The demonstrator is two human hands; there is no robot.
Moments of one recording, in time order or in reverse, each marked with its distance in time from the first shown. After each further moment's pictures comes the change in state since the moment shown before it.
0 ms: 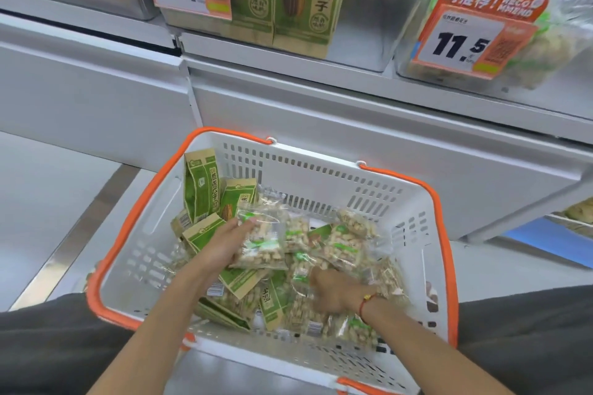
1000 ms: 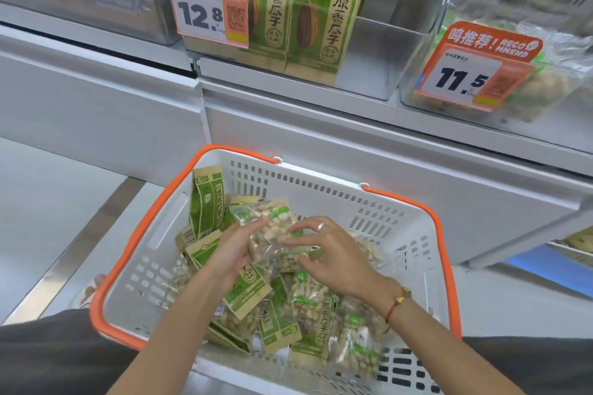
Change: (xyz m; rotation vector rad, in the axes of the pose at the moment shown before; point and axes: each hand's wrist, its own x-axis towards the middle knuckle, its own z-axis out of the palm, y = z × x) left_hand 0.003 0.015 0.001 -0.274 -0.036 0.106; right_hand -0.044 -0.039 -0.075 0.011 0.810 -0.515
